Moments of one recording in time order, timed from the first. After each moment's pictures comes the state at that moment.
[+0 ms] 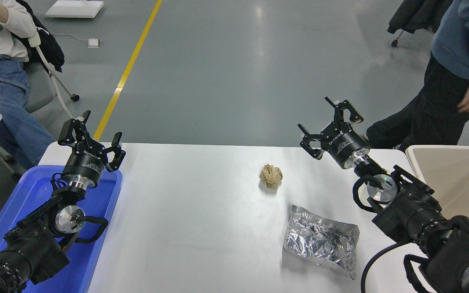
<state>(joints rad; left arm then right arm) -0.59 0.29 -0.87 -0.45 0.19 -0.49 -0.64 0.91 0.00 0.64 0.11 0.17 0.66 0.19</state>
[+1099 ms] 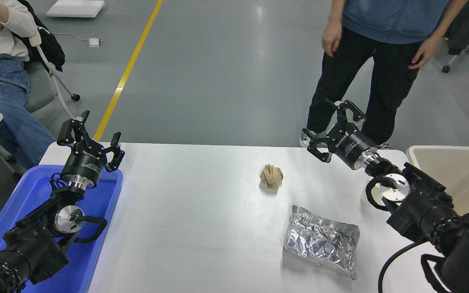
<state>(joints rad) -0.59 0.30 -0.87 -0.45 0.19 -0.49 -0.64 0.91 -0.16 0.43 0.12 0.15 0.73 0.18</state>
